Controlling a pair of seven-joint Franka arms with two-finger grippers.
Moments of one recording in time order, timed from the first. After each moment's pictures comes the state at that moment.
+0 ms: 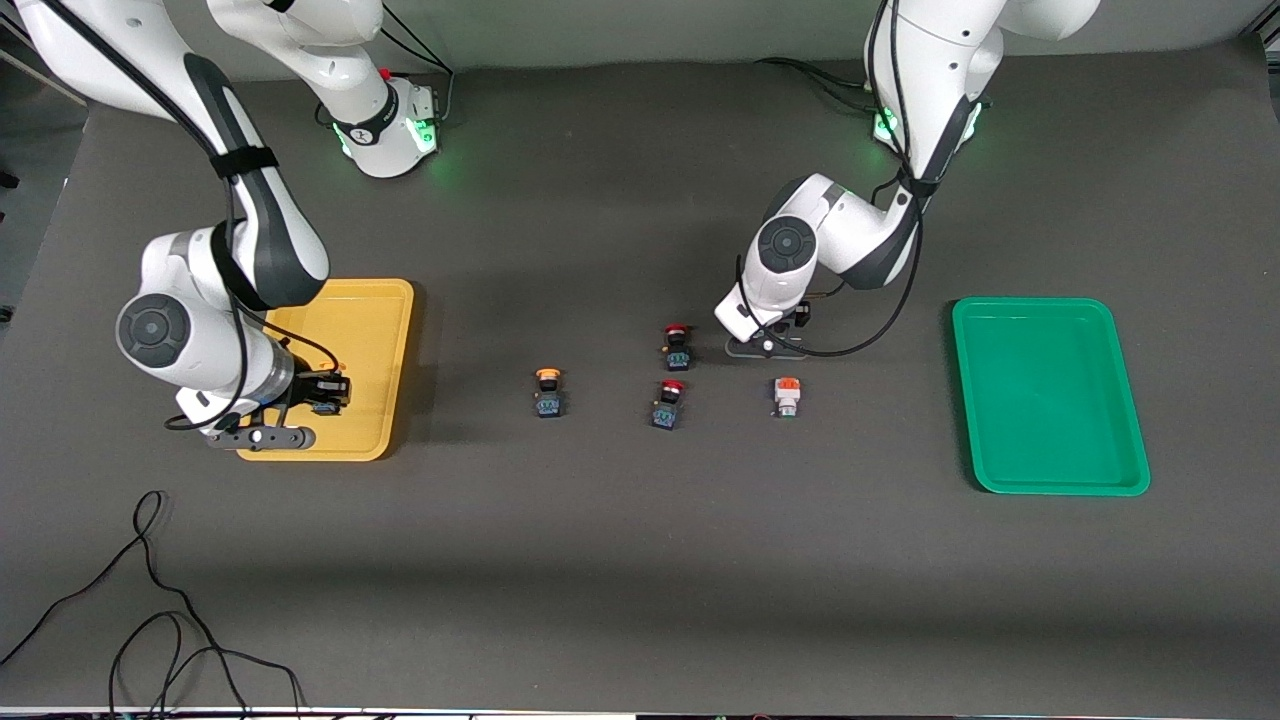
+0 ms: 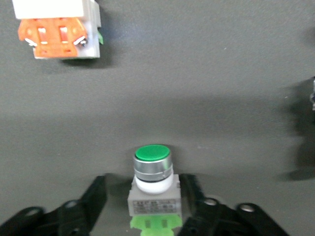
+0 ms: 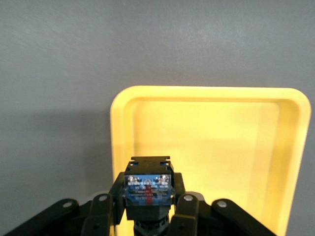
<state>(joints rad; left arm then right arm) -0.61 0.44 -0.08 -2.19 -0.03 2.53 -0.61 -0.10 0.28 0.16 -2.08 -0.12 2.28 0.16</state>
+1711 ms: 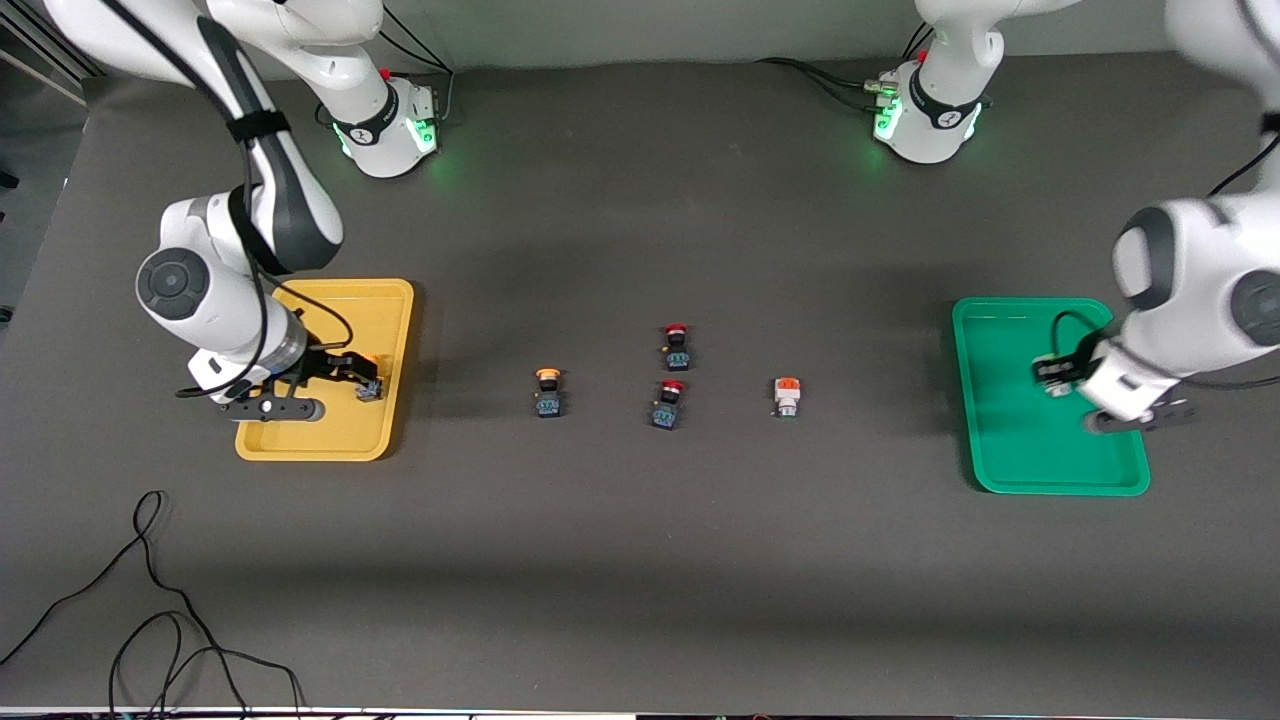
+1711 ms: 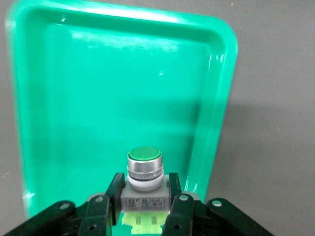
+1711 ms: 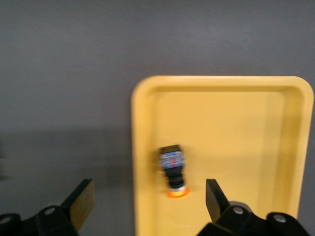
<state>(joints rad) 0.14 0.31 -0.05 -2.08 0.07 2.28 -0.07 -0.07 0.17 0.24 -2.10 -0.11 2.23 0.30</state>
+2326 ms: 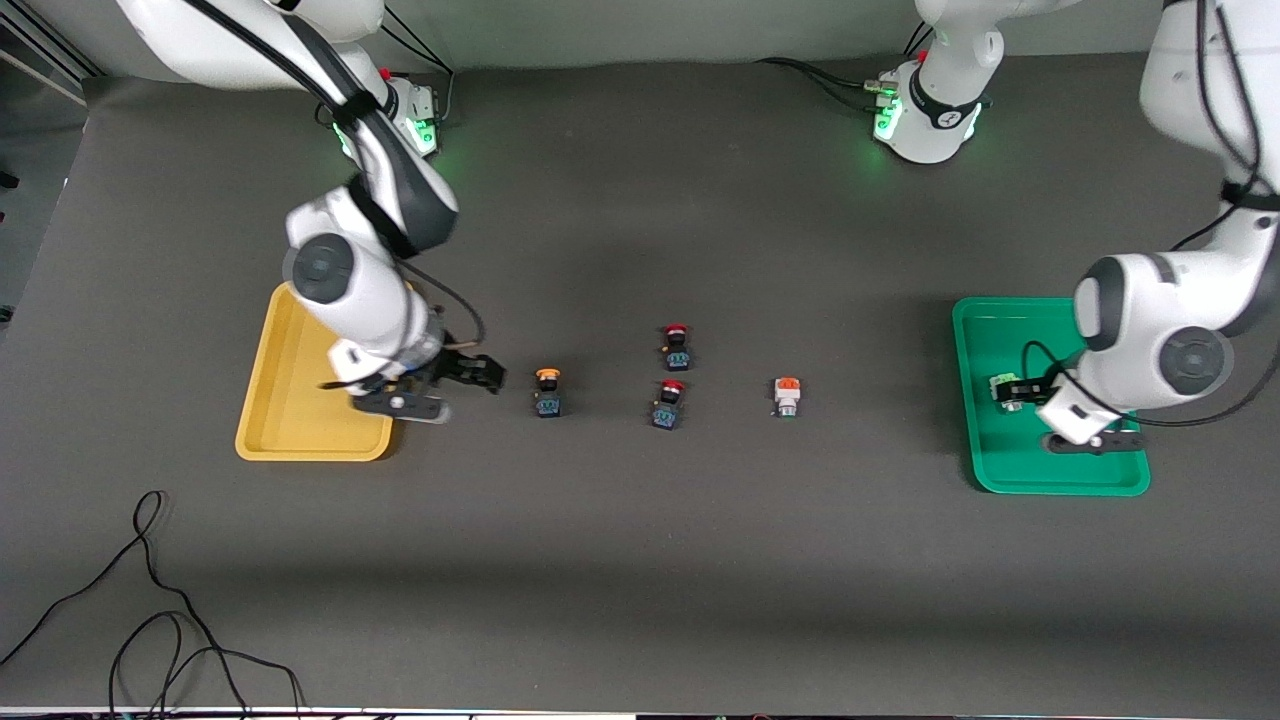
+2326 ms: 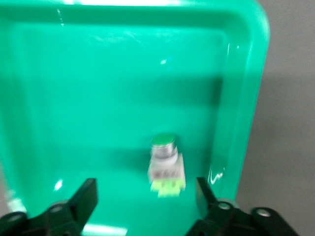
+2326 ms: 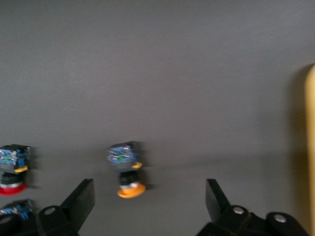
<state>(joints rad) 0.15 0.38 -0.06 -1.94 0.13 2.11 -0.02 0.08 0.36 0.38 -2.01 -0.05 2.42 0.67</state>
